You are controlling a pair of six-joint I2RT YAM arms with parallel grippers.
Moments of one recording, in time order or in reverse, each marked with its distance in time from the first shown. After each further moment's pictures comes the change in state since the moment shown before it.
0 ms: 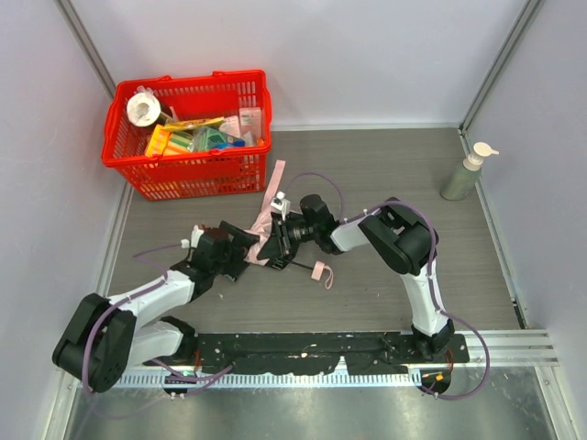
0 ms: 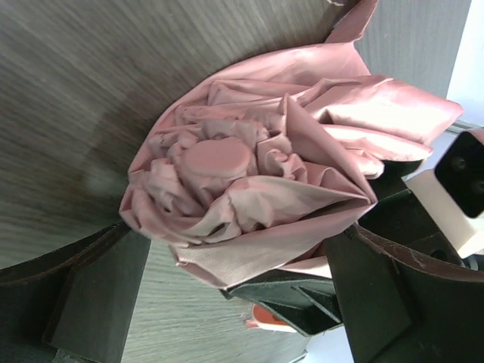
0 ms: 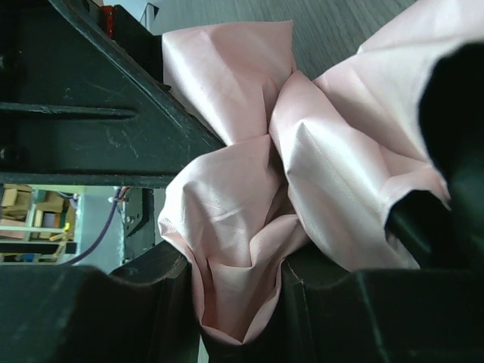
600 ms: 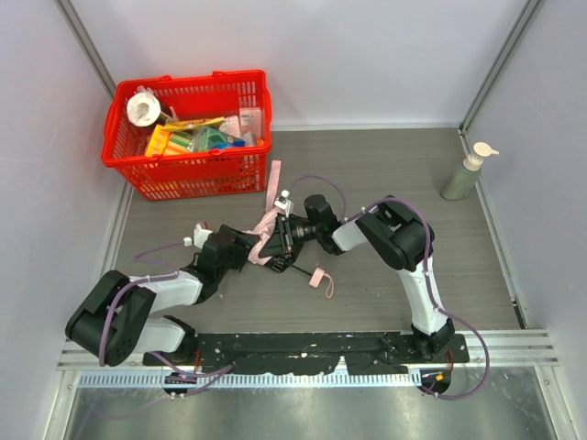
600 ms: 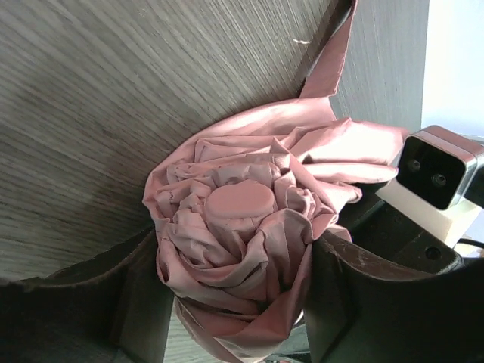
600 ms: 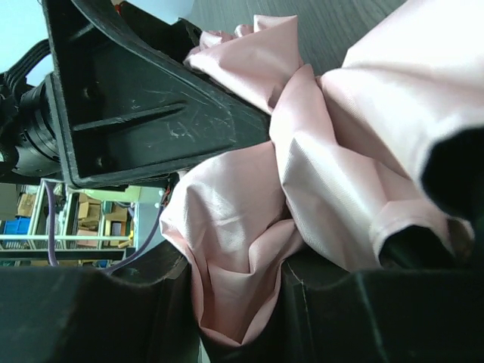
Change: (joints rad) left arm -0.024 0.168 -0.068 0.361 -0.123 0.038; right arm -0.031 0.053 0.006 0.114 -0.089 0.241
